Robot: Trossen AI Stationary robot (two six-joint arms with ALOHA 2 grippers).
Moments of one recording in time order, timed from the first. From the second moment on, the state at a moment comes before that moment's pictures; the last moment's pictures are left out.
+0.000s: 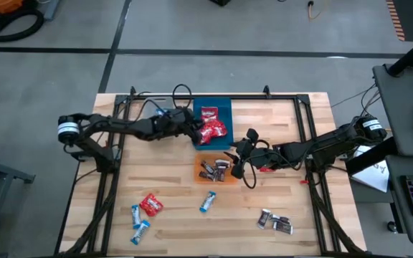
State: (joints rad) left arm 0.28 1.53 0.79 0.29 -0.19 -0.27; right arm 0.19 1.39 0.79 0.10 0.58 0.18
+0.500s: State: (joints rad) left arm 0.02 1.24 0.79 -0.12 -0.12 -0.33; right arm 0.19 1.38 0.79 0.06 0.45 0.24
